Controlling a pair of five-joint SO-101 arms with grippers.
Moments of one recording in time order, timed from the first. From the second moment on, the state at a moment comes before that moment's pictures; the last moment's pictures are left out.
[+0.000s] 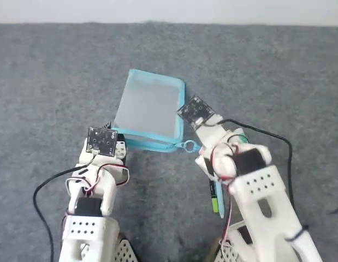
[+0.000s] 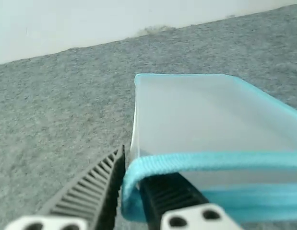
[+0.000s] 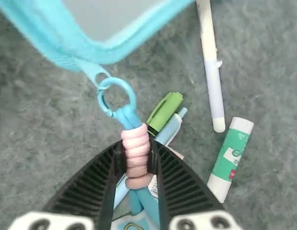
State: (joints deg) left arm -4.3 -79.6 96.7 20.9 -4.7; right arm -22.7 -41.8 47.1 68.4 22.0
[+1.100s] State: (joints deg) left arm -5.7 -79.6 96.7 20.9 -4.8; right arm -3.1 -36.2 42.5 76.7 22.9
